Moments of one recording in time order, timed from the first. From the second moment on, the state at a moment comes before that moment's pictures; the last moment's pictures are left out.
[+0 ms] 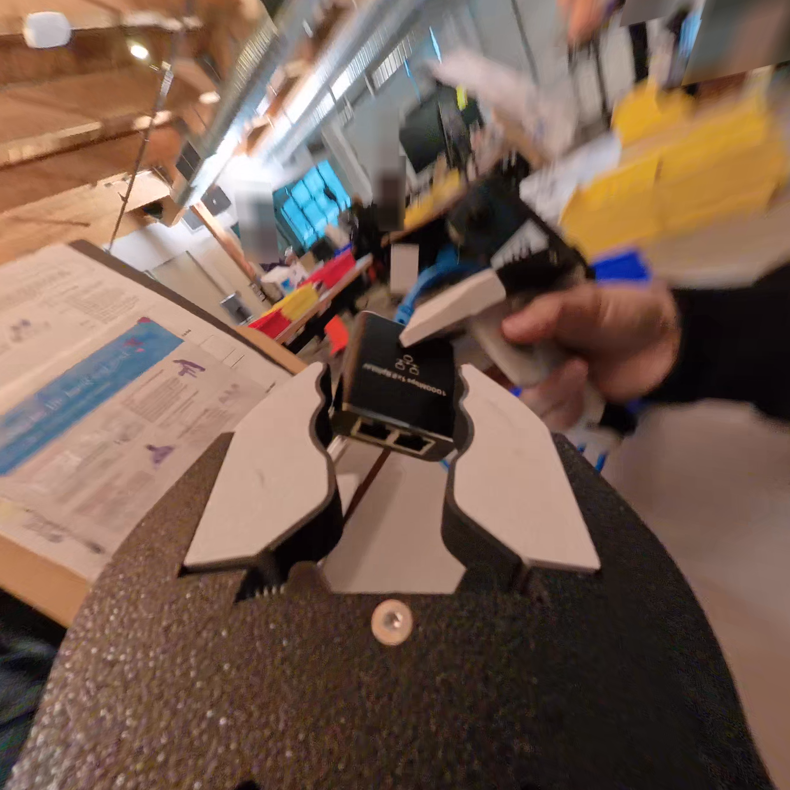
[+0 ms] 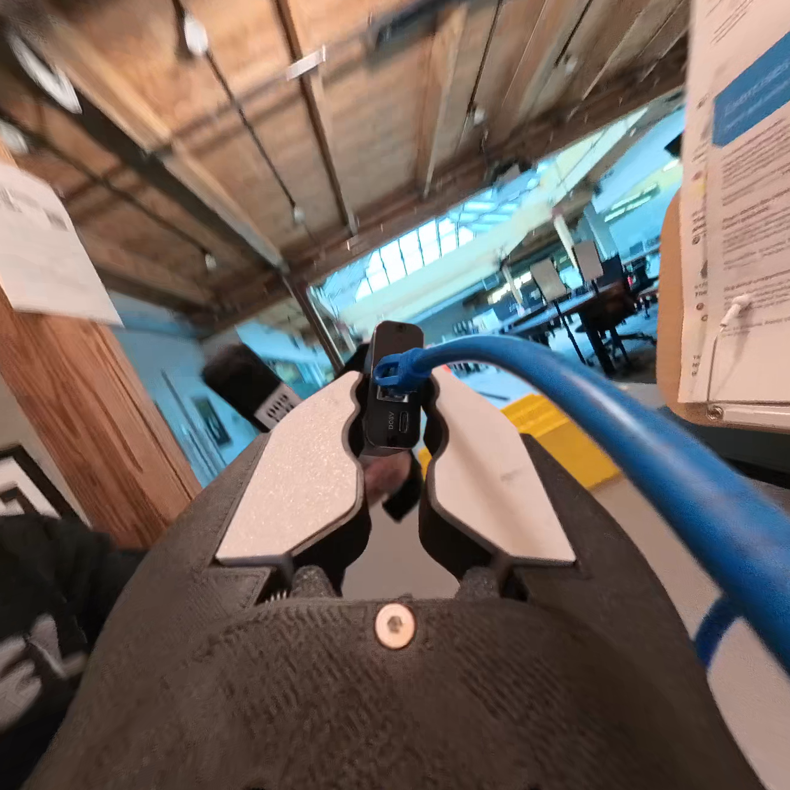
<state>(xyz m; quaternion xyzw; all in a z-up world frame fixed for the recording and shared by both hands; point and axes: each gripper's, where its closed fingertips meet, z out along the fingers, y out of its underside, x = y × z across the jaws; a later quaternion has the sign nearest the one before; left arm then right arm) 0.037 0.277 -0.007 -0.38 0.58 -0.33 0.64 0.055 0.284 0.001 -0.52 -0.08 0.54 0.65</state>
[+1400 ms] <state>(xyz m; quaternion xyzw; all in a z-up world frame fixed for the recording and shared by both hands) 0.027 0.284 -0.039 -0.57 0.39 -0.71 0.13 0.023 0.252 -0.006 -0.51 -0.45 -0.08 0.72</state>
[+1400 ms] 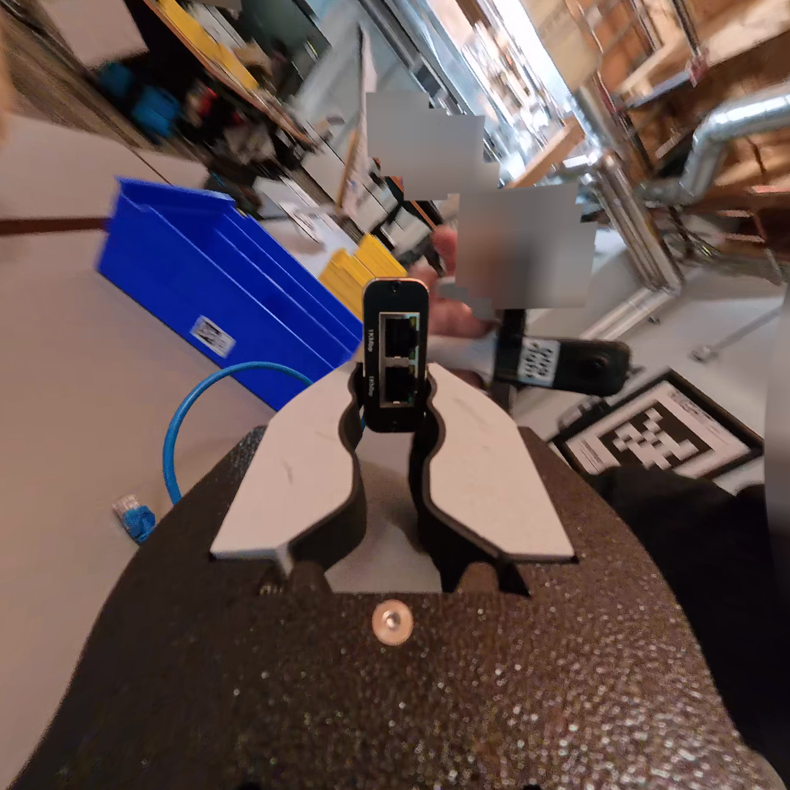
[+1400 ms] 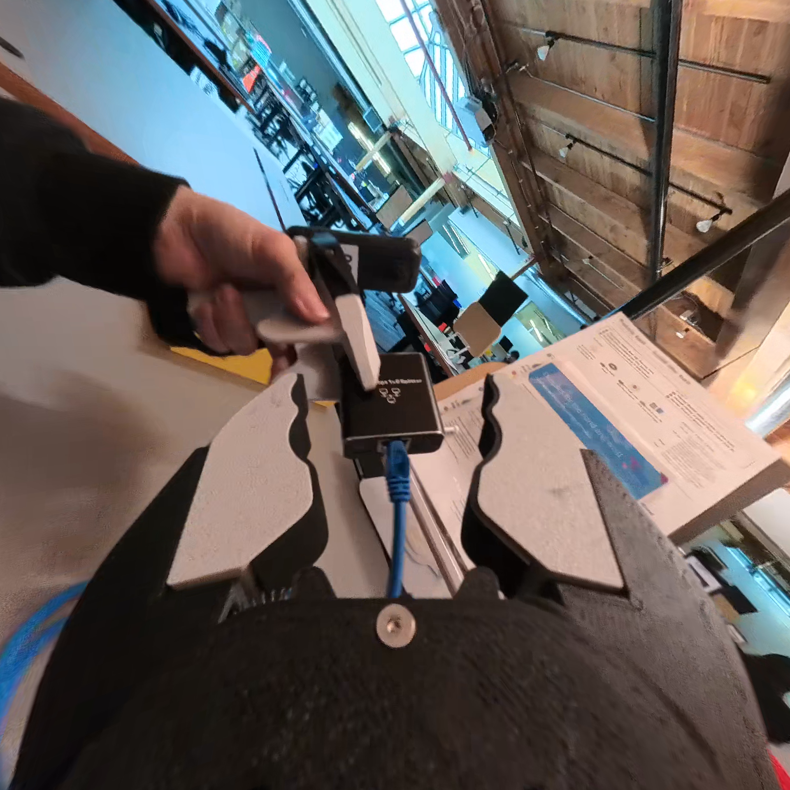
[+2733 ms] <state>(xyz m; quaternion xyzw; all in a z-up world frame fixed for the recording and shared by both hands) -0.131 0.324 -0.099 -0.56 0.62 -0.19 0.51 0.046 0.216 -0.124 -0.59 -0.30 0.40 0.63</state>
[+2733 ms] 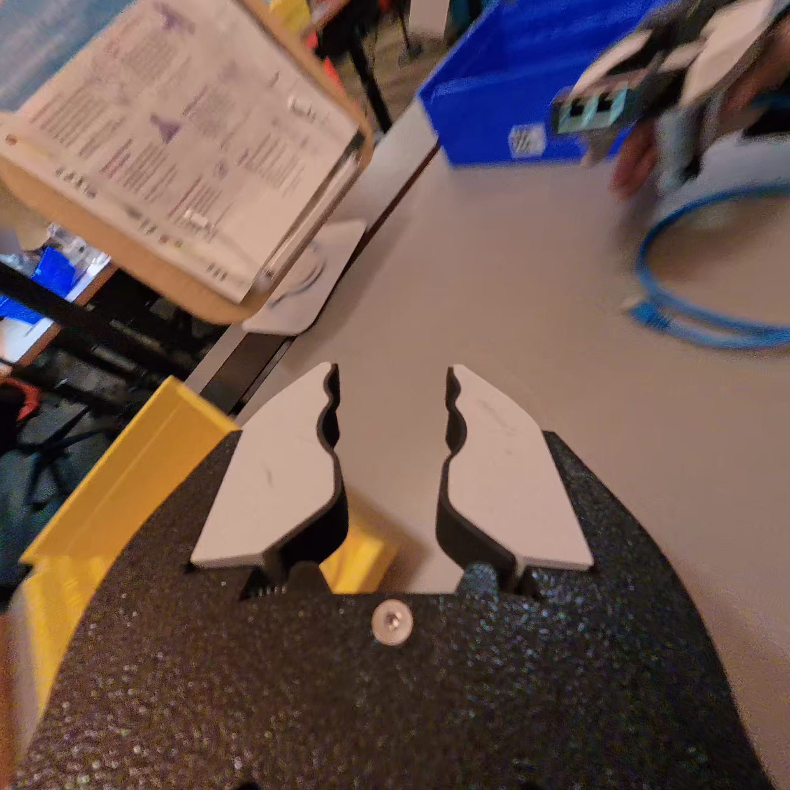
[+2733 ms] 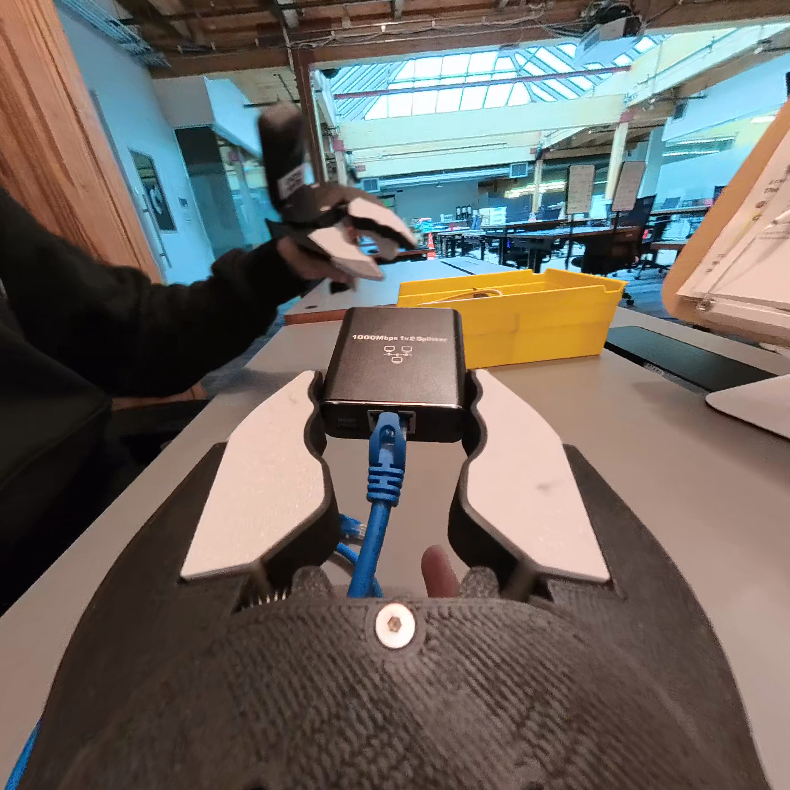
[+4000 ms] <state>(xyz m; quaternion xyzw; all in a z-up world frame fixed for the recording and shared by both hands) -0.226 0.350 -0.009 -0.82 0.55 -0.02 0.18 0.043 0.208 -0.132 -0.56 -0.32 0.42 0.63</state>
